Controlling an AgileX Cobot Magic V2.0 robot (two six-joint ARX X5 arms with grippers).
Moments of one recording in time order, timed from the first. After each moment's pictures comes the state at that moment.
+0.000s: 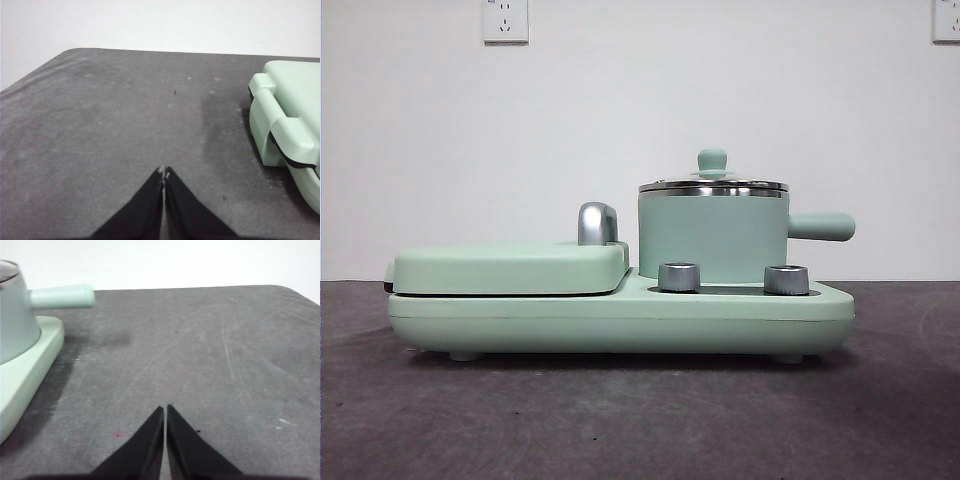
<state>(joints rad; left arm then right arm) -0.05 0.02 0.03 -0.17 -0.16 -0.04 0.03 0.00 0.02 -0.17 0.08 0.07</state>
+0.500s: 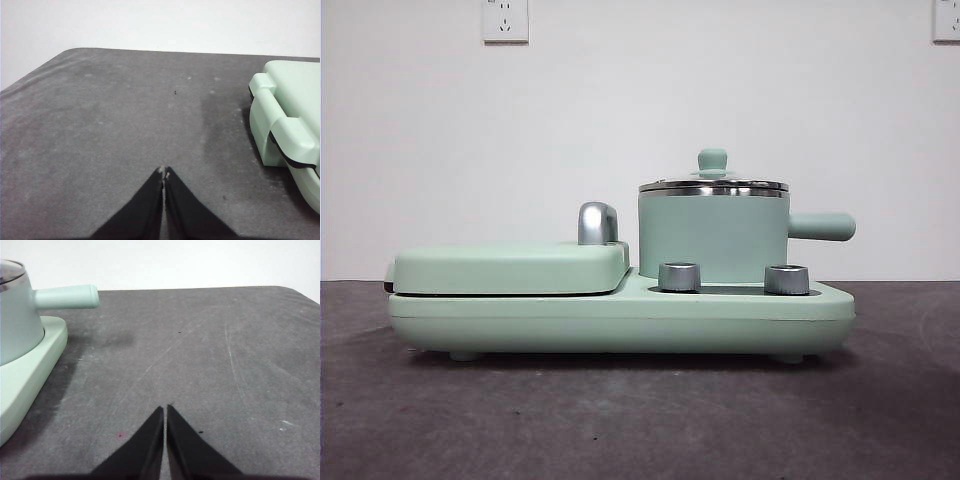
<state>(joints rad) -0.05 0.02 0.03 -0.17 -0.16 -0.04 0.03 0.00 0.02 -0.17 0.08 0.07</state>
